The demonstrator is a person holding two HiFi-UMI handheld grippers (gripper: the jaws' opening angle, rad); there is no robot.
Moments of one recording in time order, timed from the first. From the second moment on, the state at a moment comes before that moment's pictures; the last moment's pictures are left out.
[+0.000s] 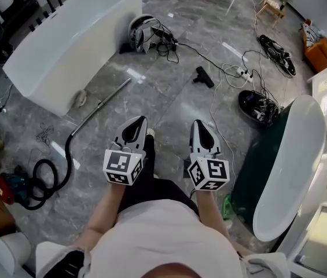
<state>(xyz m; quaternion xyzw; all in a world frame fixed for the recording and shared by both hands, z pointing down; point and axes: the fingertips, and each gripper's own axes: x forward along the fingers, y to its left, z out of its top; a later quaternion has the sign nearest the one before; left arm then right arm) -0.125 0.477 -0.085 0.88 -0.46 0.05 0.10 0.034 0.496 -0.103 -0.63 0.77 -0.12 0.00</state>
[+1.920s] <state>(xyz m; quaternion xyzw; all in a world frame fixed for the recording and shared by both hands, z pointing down) -0.105 0.170 -0.076 0.92 -0.37 0.06 0.14 0.058 0.196 -0.094 -0.67 0.73 -0.16 0.00</state>
